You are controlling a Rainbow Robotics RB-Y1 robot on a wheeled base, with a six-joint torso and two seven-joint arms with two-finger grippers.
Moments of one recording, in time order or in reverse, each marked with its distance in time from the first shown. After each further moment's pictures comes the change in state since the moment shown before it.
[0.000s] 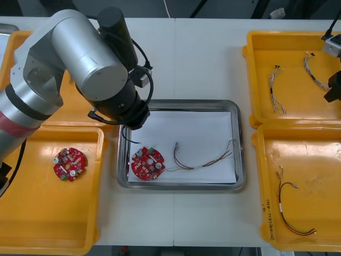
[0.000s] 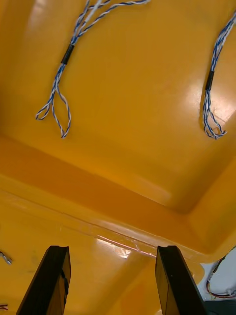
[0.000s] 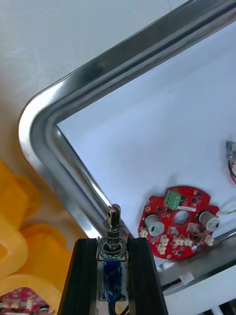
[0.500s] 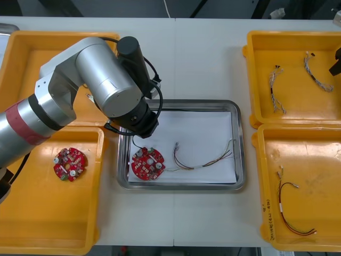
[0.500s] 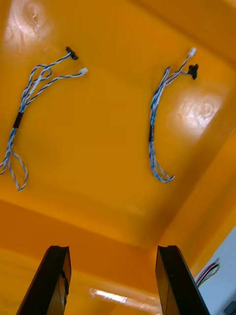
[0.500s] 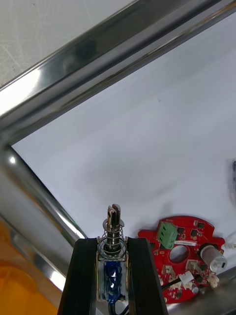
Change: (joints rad) right arm -0.220 0.000 0.000 0.398 0.060 -0.185 0.170; left arm -0.007 -0.009 -0.138 0.113 -0.022 -0.179 0.006
